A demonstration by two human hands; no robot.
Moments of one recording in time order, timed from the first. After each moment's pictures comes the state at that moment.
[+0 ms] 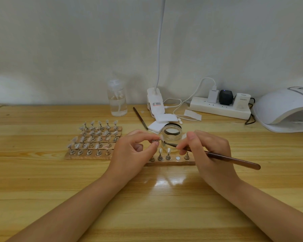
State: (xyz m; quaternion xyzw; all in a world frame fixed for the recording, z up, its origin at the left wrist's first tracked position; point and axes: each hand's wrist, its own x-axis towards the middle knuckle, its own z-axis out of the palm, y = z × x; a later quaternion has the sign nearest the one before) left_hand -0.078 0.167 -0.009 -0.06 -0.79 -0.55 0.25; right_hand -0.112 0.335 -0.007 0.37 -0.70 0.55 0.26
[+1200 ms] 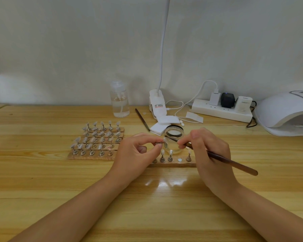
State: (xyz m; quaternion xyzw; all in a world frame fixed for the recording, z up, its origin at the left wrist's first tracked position) left_hand -0.076 0.168 -0.007 -0.06 -0.79 -0.56 0.23; right_hand -0.110 0.328 -0.005 0.34 -0.71 0.54 0.29
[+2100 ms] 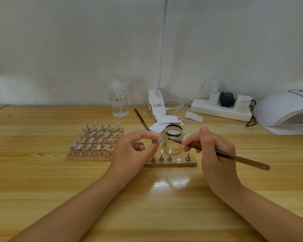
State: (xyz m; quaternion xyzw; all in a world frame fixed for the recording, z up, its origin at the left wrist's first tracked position) left_hand -0.077 0.166 -0.007 -0.06 -0.76 -0.60 0.24; right_hand -0.107 0.331 -0.009 0.28 -0.68 0.64 0.24
